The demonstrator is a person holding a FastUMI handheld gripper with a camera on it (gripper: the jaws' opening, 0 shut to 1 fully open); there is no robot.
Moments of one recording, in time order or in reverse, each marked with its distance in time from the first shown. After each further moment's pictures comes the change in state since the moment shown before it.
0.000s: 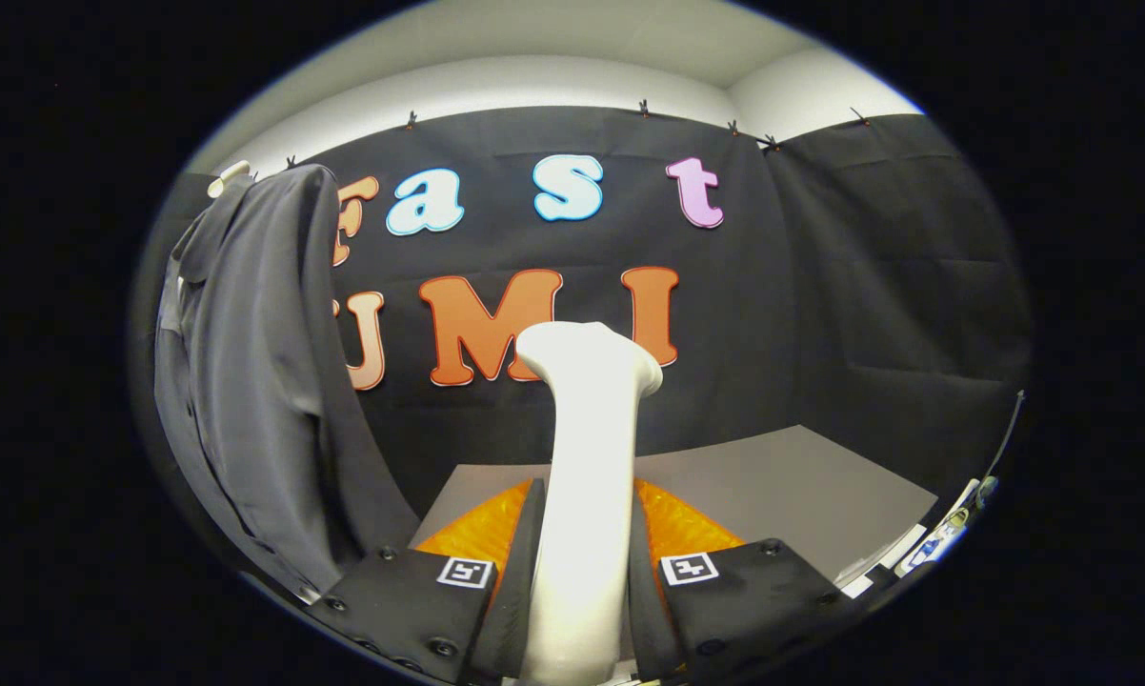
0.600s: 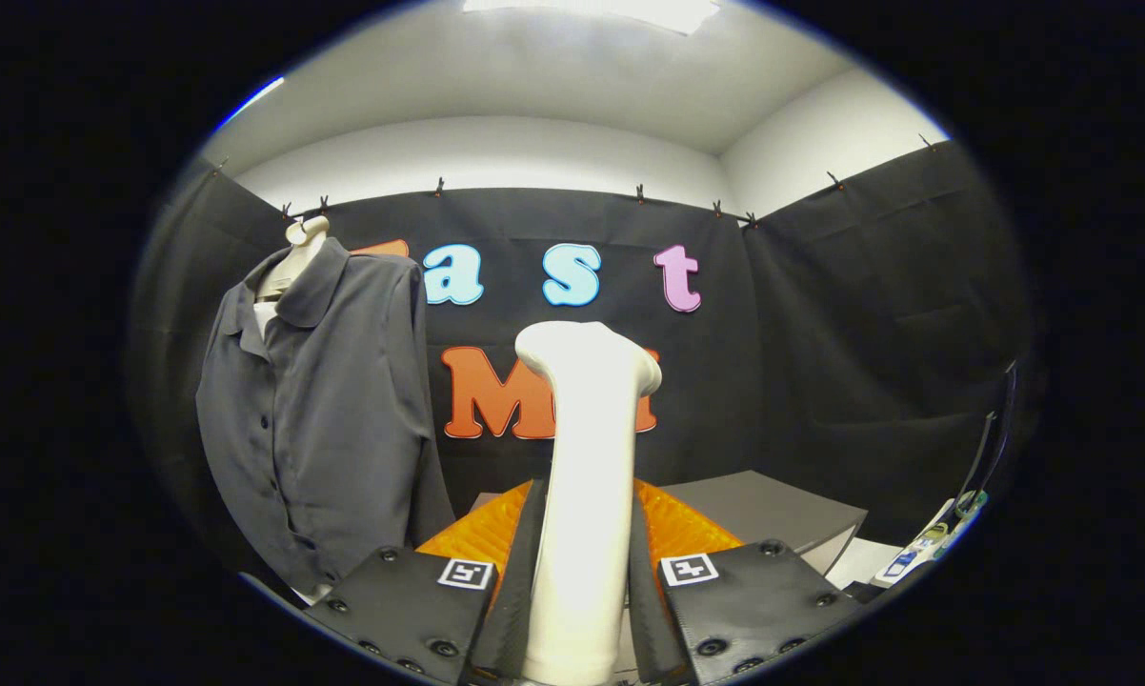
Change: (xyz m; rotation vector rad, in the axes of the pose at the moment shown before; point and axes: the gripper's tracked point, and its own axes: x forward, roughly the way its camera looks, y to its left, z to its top) arm -0.147 0.019 0.028 -0.084 -0.228 -0.028
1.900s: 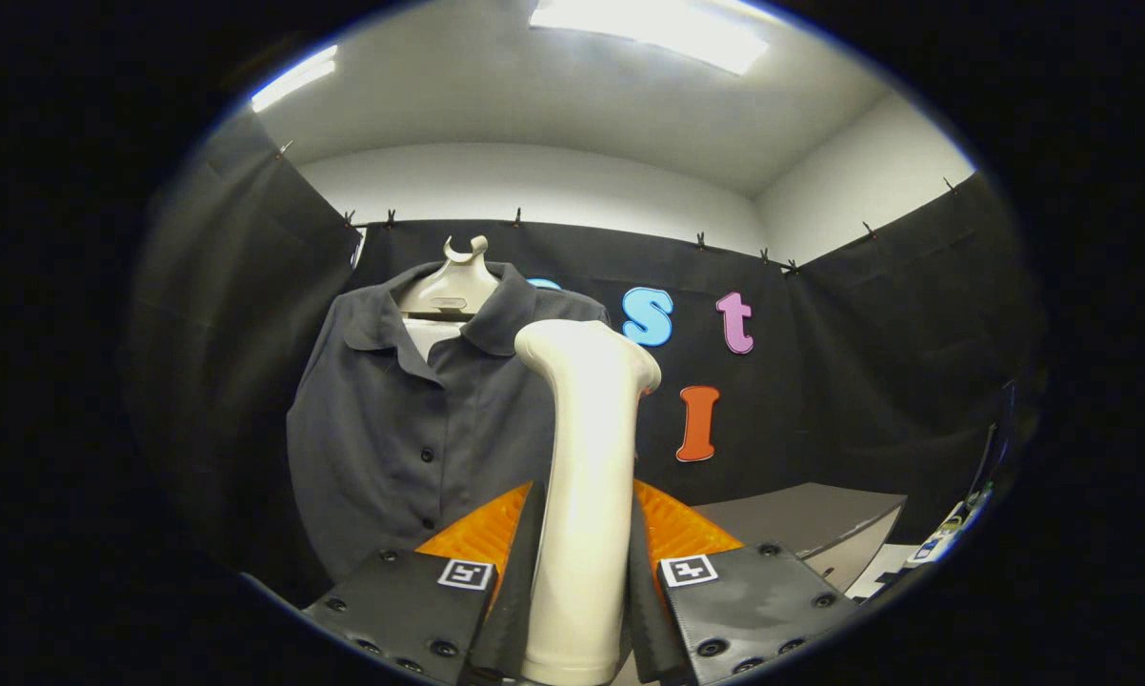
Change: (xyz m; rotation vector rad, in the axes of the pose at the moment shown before) arm -0.052 0.238 0.008 -0.039 -0.085 0.024
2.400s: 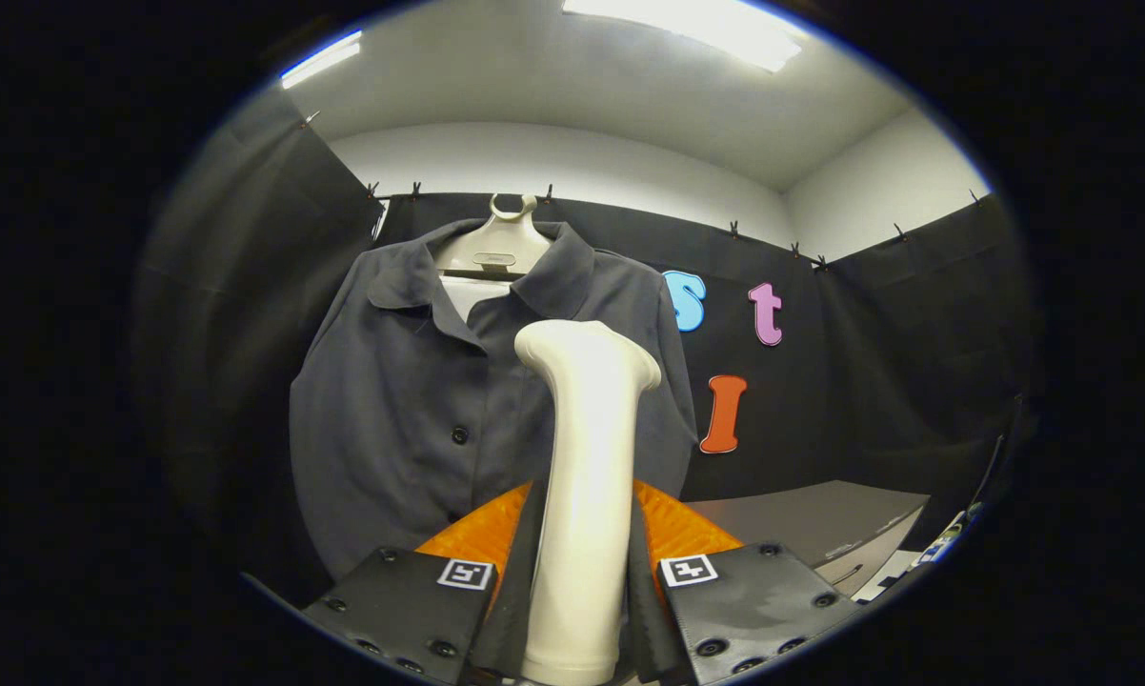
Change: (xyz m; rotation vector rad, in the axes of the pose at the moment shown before) arm 0.039 0.049 -0.027 -0.052 0.040 0.076
